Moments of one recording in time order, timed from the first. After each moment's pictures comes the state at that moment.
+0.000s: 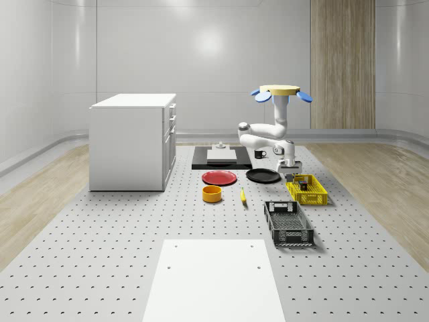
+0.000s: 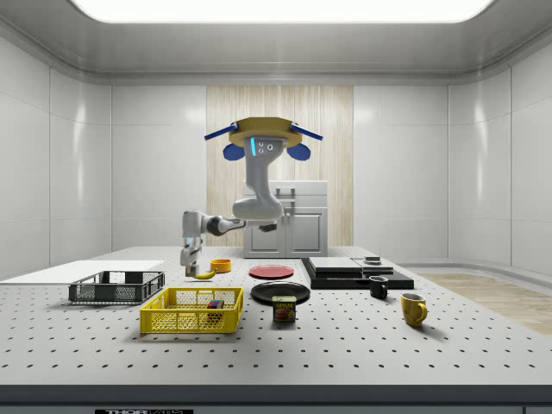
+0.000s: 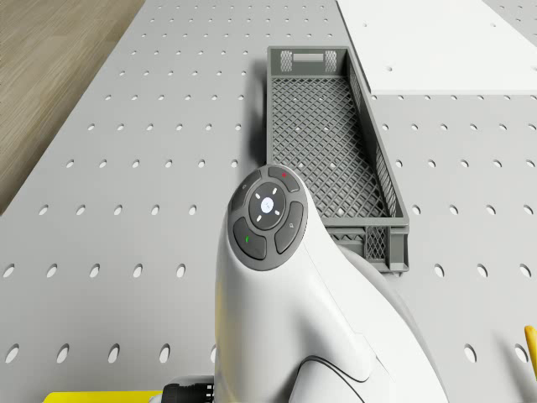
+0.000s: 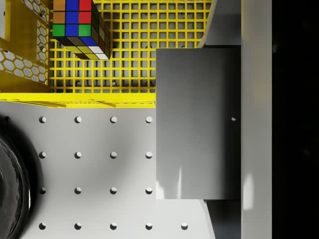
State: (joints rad) arm -1.22 -1.52 1.28 -2.81 -1.86 1.61 1.69
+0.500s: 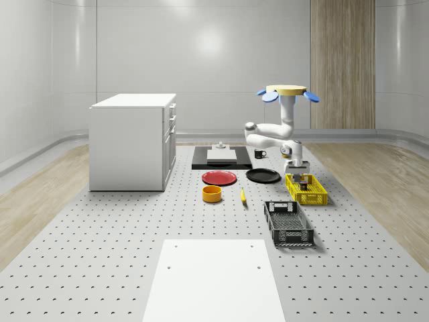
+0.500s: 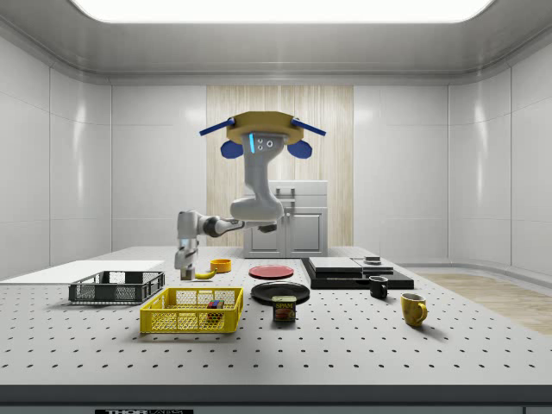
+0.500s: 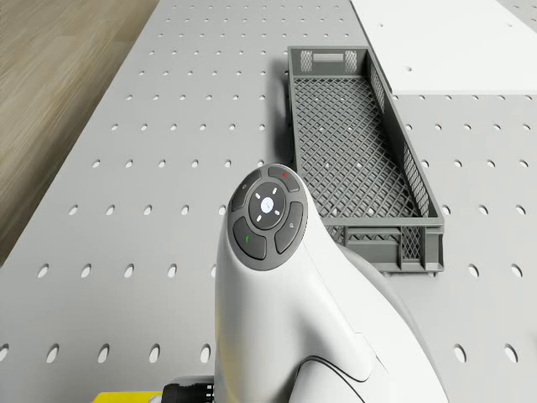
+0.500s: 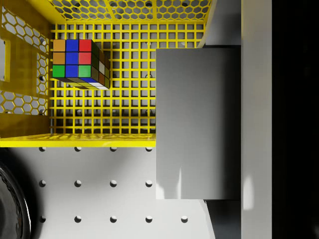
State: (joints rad) arm -1.22 -1.52 1.28 -2.81 -1.86 1.62 1.69
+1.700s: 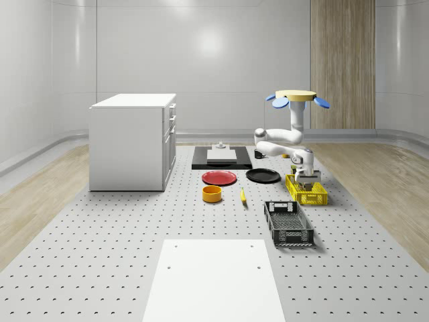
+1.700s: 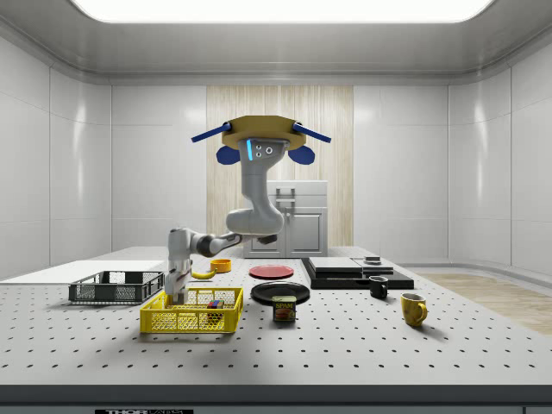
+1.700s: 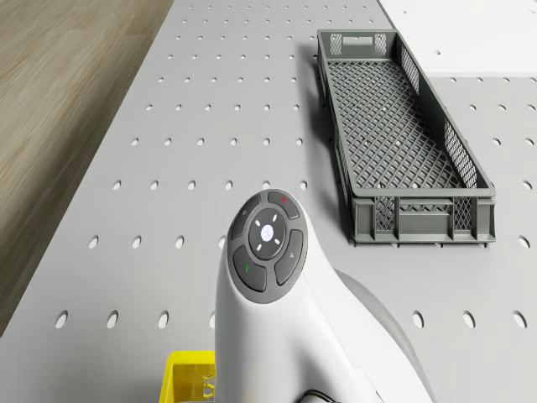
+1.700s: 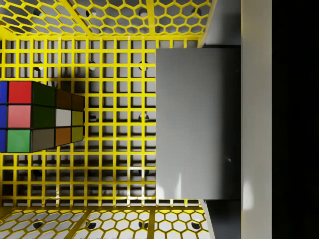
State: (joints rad) arm -1.24 -1.53 1.19 -2.78 -1.95 1.66 1.69
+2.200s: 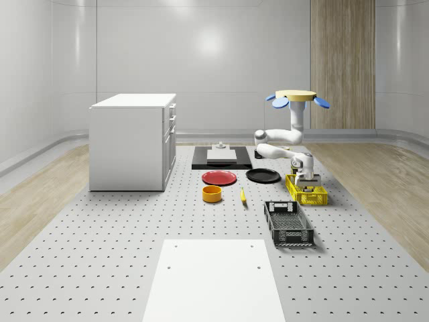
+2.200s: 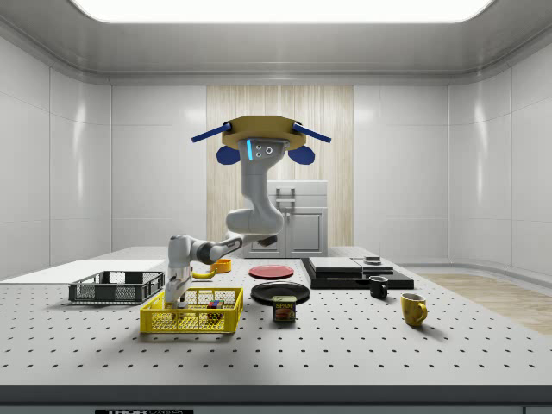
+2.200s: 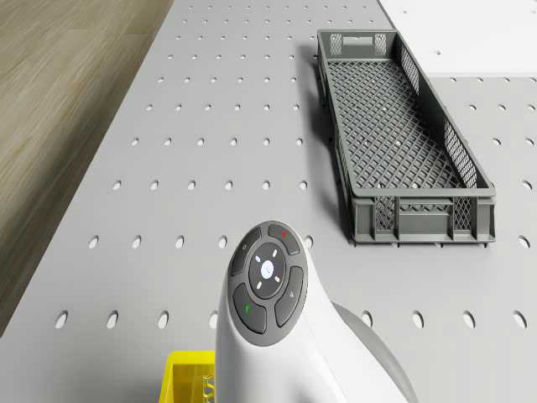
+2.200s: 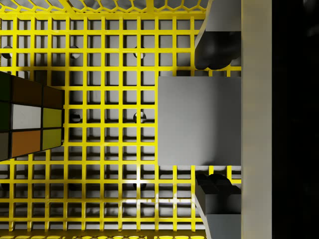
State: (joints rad) arm -1.26 -1.51 1.11 -2.75 -2.02 1.69 1.69
